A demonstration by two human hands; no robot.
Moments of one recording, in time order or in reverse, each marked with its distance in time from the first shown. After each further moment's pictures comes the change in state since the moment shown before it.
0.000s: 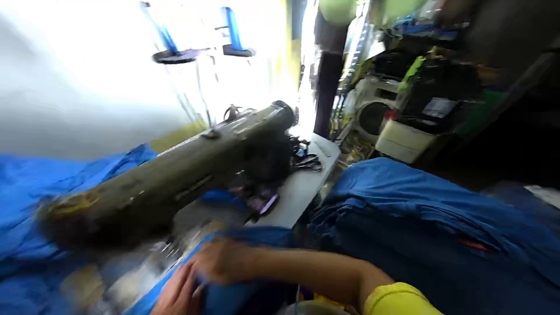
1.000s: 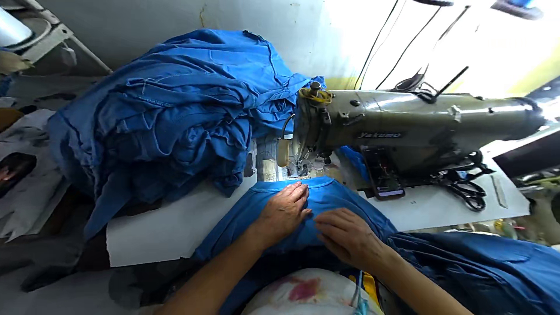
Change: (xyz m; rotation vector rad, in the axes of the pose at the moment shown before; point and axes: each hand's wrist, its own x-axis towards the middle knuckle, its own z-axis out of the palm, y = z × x) left_hand -0.001 -0.049 0.047 0.024 0.189 0.114; right_hand -0.037 -0.009 -0.043 0.164 -0.097 -0.305
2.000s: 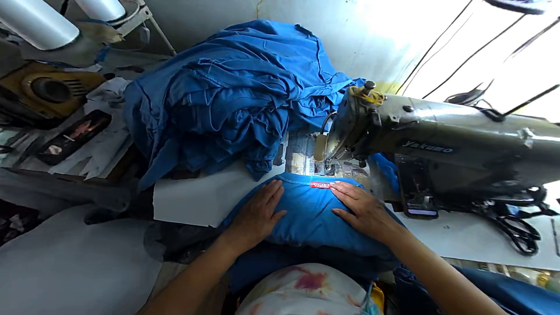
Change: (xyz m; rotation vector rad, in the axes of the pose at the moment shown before) left_hand -0.091 -0.019 -0.044 0.046 0.005 -0.347; right_hand 0.023 0.070 0.025 -0.014 -0.198 0.007
